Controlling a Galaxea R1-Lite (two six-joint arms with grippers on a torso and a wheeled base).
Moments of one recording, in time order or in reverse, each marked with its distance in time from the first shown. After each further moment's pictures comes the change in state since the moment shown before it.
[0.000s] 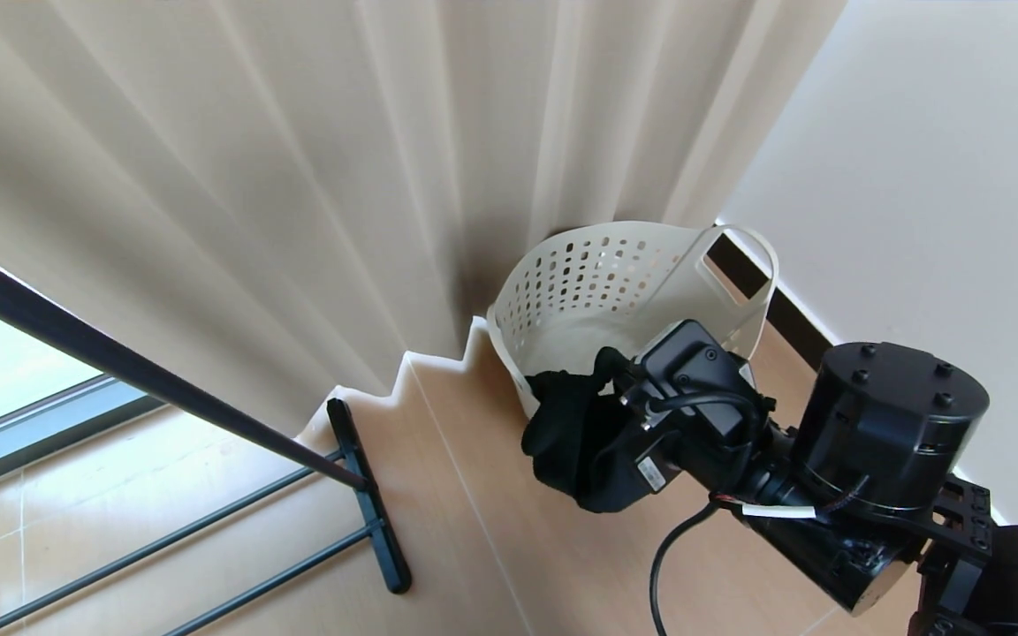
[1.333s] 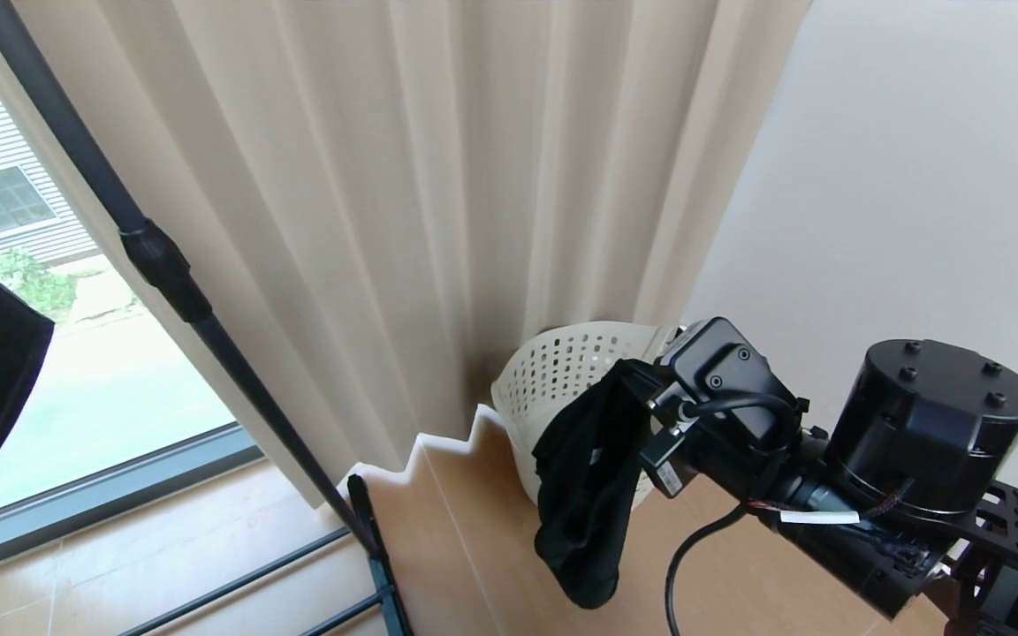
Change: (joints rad) left arm 0.000 0.000 0.000 0.000 0.001 -0.002; right arm -0.015 -0.047 0.031 0.001 0.066 0.001
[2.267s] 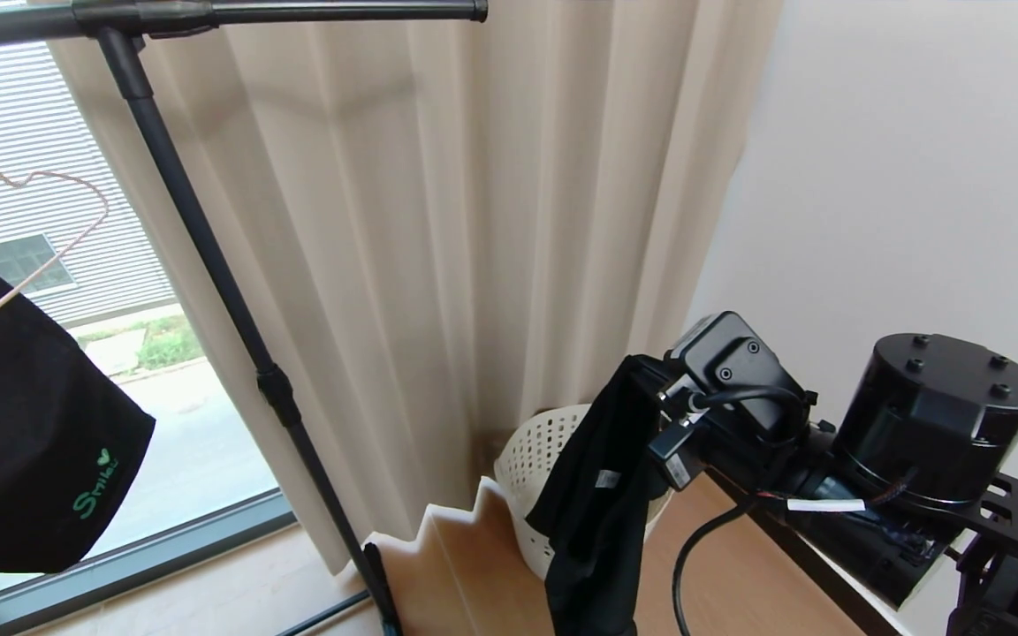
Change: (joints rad) left arm 0.000 0.000 0.000 -0.002 0.001 0.001; right arm -0.033 -0.002 0.002 0.000 0.017 -0.001
